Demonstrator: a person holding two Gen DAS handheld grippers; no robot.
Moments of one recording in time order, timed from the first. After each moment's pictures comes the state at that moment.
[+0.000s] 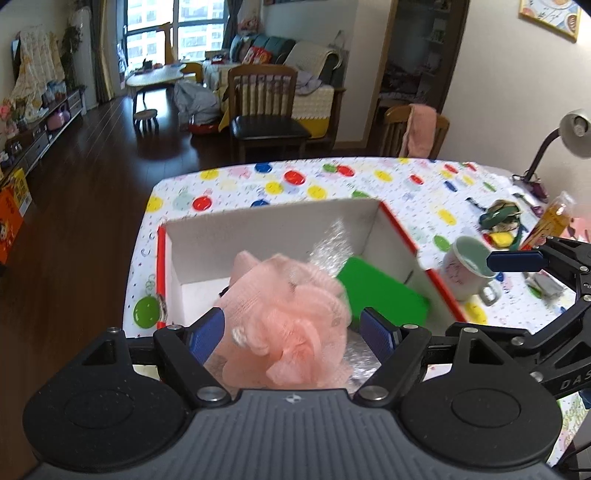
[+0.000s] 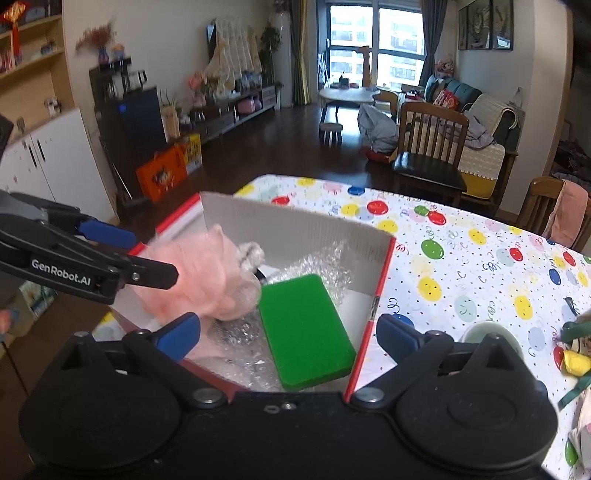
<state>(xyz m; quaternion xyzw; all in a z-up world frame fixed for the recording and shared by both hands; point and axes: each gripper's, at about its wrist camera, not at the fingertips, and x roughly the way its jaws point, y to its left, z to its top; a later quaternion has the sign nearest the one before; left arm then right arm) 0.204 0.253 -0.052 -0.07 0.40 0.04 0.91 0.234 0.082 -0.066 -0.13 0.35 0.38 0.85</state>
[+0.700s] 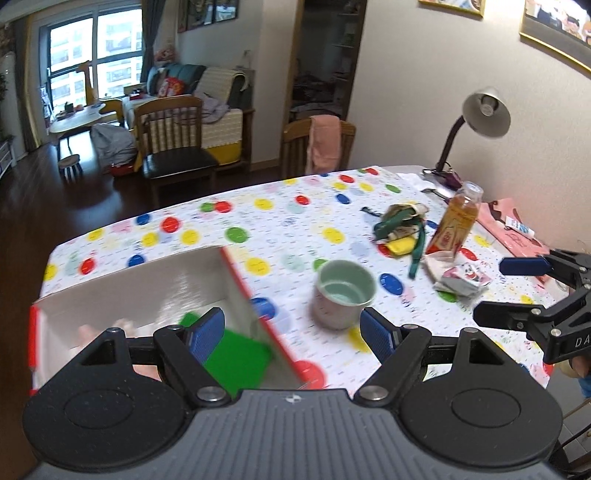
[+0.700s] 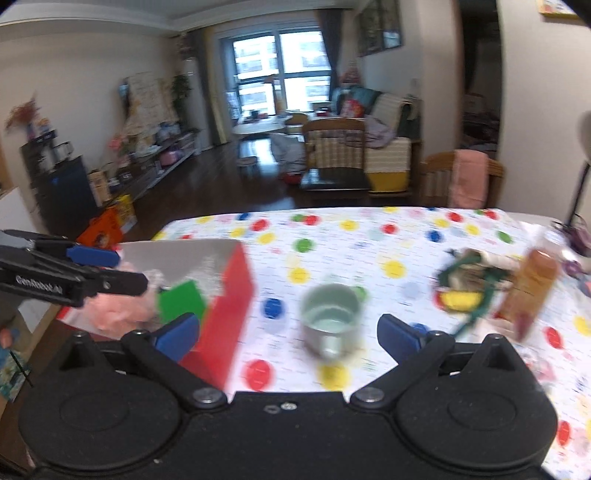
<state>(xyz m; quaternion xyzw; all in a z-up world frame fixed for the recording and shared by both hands) 0.231 0.130 -0.013 -0.03 0.36 -0.09 0.93 0.227 -0.084 -0.027 -0.04 0.33 0.25 0.91</state>
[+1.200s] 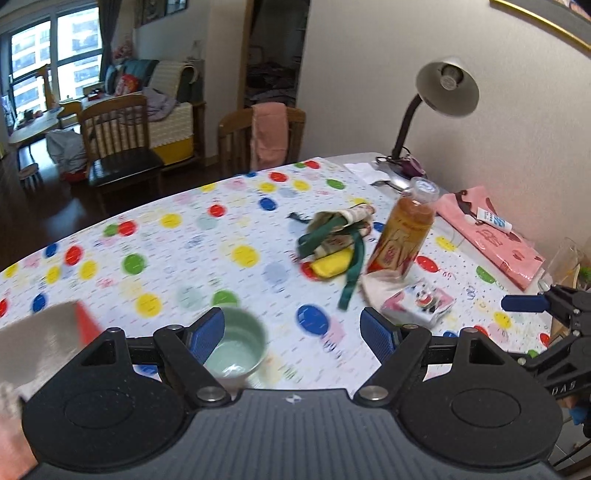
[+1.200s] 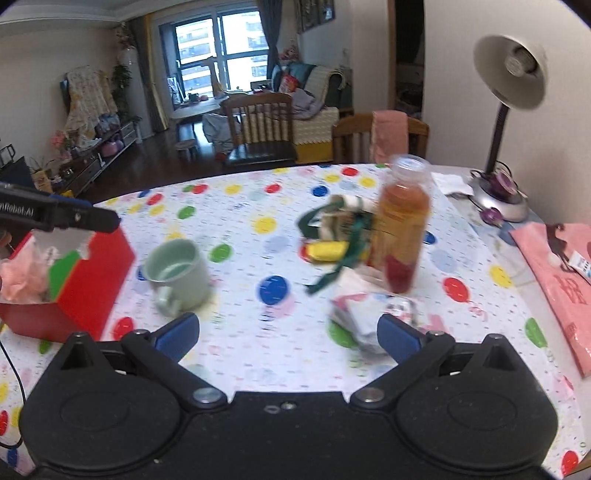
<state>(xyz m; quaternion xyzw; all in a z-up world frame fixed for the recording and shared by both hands) 0.319 -0.013 -0.021 -0.01 0.37 -0.14 0.92 0.268 -0.226 -0.066 -0.04 0.36 0.17 0.91</state>
